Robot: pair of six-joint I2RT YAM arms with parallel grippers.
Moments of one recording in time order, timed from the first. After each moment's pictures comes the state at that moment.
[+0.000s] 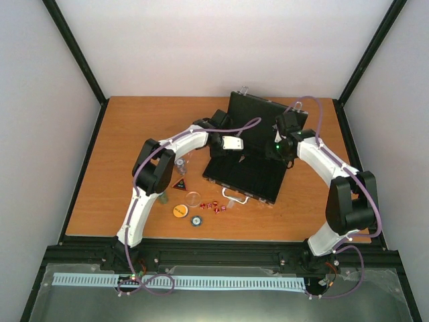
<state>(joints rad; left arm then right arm) -0.59 2.33 1.89 -0.69 0.07 0.91 0.25 1.62 1.21 -0.69 -0.09 0.34</state>
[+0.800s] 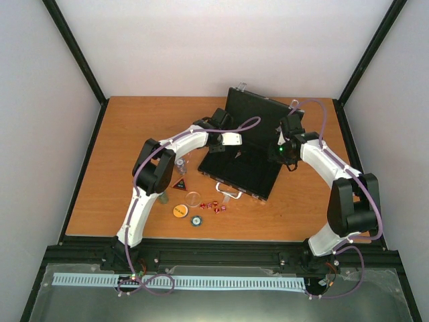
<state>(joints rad) -0.59 2.33 1.89 -0.60 -0.11 0.91 0.22 1.60 1.16 -0.69 -0.14 0.33</state>
